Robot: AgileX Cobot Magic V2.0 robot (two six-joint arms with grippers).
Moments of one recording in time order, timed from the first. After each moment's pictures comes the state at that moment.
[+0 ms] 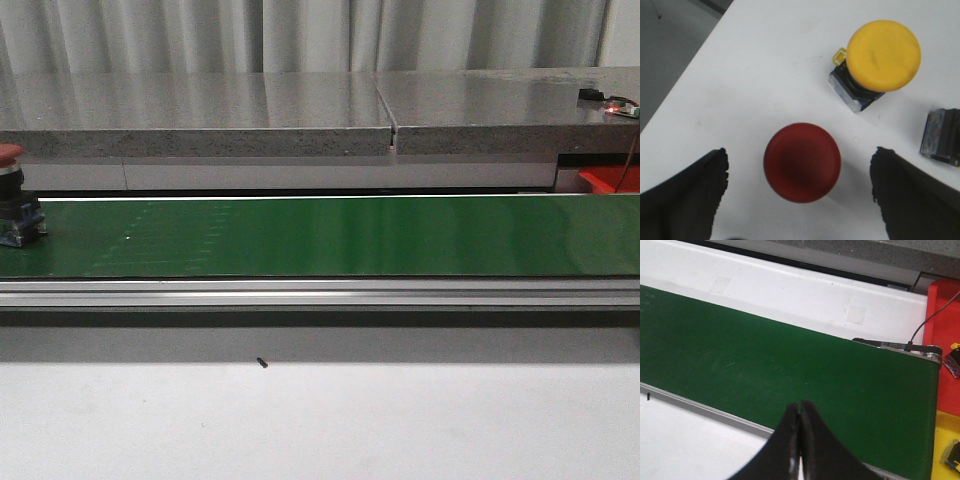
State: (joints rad) left arm 0.56 2.03 -1.54 -0.07 0.62 0.05; right arm -0.01 0.88 -0.77 0.41 0.59 -0.43
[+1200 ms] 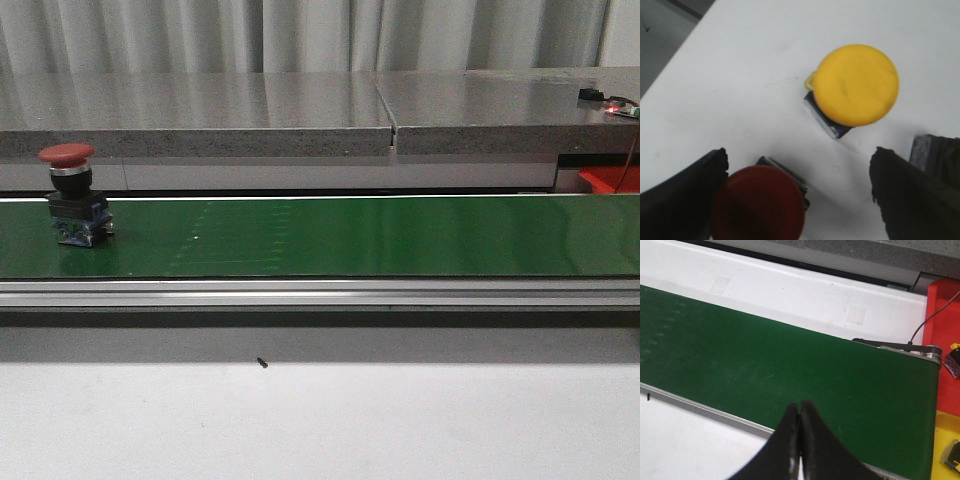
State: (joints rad) left arm 0.52 2.11 -1.57 -0.09 0.56 0.05; right arm -0.01 0.88 -0.77 0.41 0.59 -0.43
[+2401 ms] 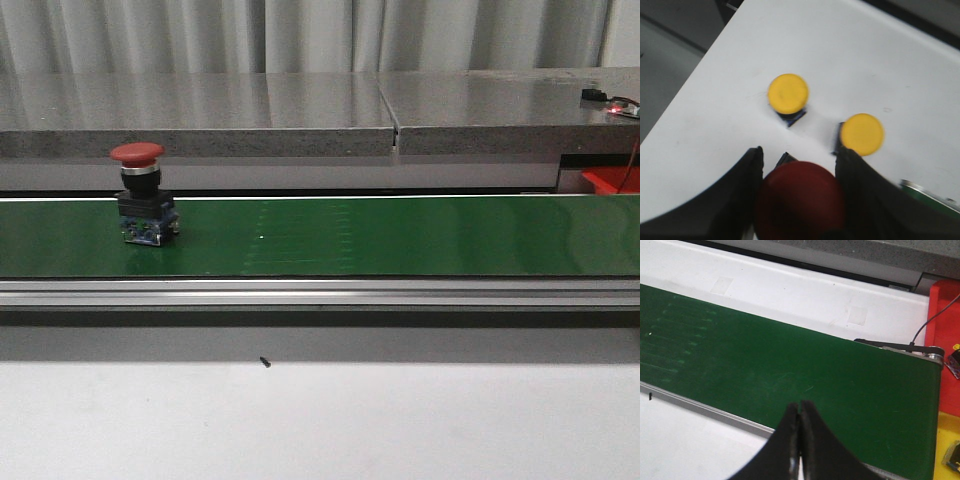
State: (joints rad) left arm 0.45 1.82 -1.58 -0.13 0.75 0.05; right arm -0.01 0.88 -0.77 0.41 0.59 -0.43
